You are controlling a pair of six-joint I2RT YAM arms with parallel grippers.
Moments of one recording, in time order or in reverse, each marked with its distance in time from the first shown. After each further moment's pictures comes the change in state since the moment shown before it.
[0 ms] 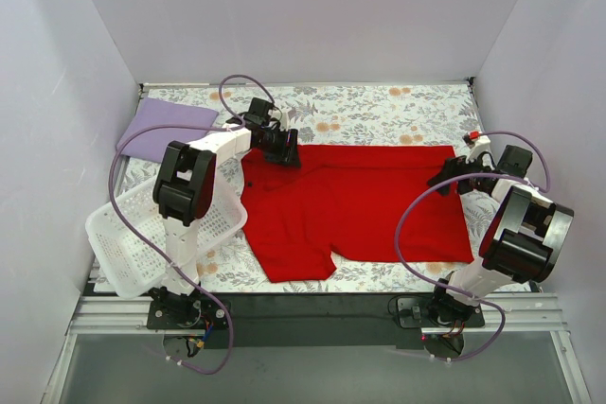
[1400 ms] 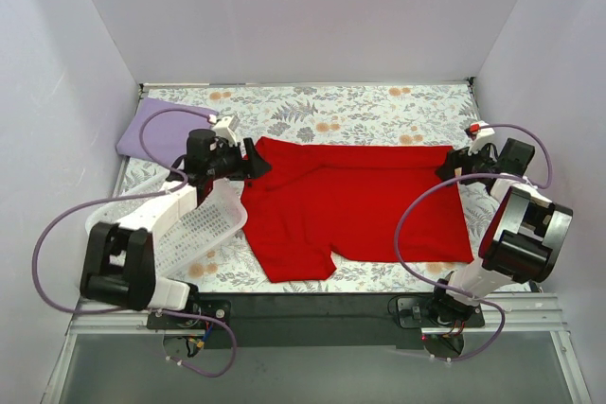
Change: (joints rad) left arm 0.153 -0.692 -0.741 0.492 -0.023 -0.201; right arm 0.018 0.005 0.017 0.152 0.143 0.011
